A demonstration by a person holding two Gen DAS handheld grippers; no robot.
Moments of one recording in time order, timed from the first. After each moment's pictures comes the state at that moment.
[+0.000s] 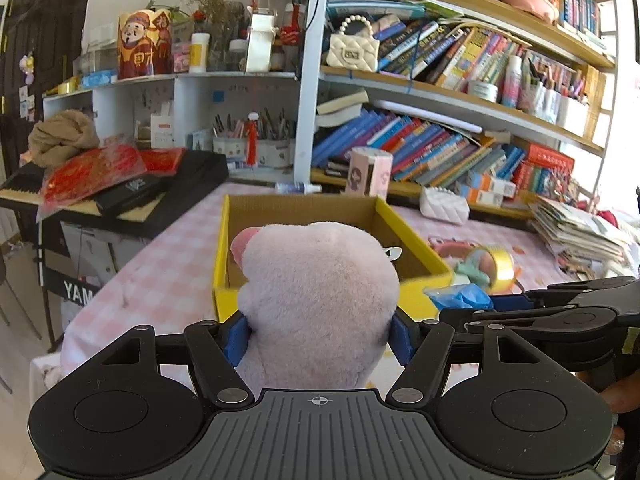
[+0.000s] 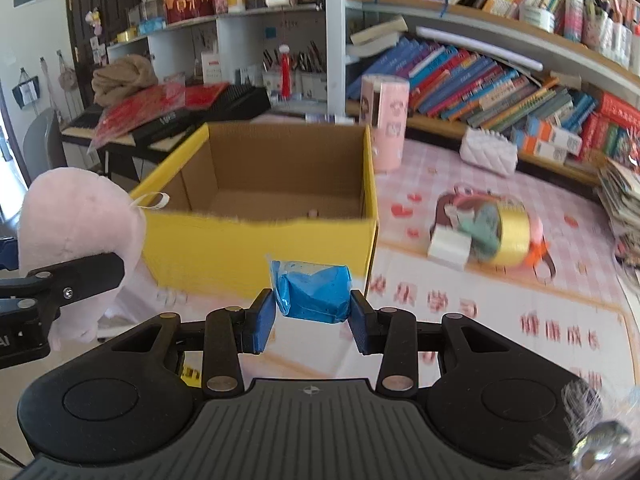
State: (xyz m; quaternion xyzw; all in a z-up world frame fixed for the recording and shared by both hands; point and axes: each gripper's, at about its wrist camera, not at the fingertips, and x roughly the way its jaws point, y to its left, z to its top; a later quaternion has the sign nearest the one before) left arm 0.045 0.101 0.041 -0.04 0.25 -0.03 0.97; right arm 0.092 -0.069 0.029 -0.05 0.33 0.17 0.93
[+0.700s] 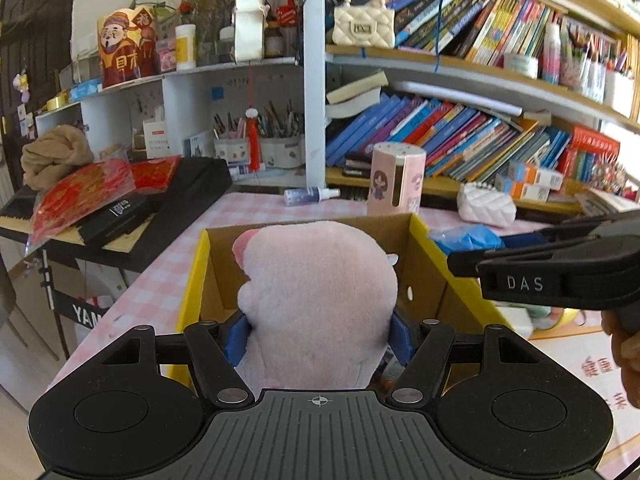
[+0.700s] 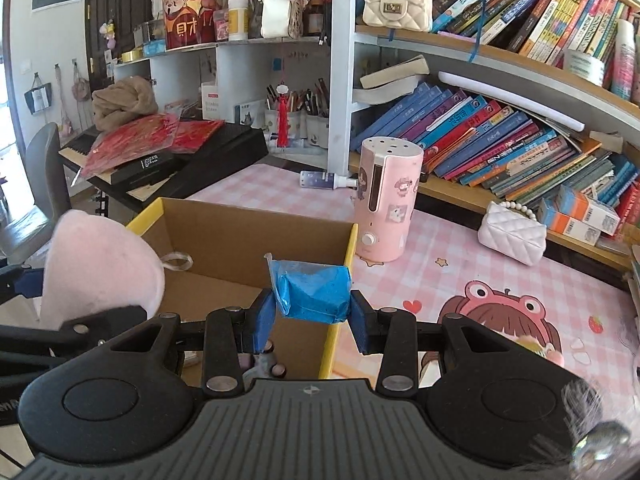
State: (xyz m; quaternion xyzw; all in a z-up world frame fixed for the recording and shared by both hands) left arm 0.166 0.078 0.027 0.00 0.28 0.00 0.96; right arm 0.233 -0.071 0.043 -0.07 0.29 0.21 0.93
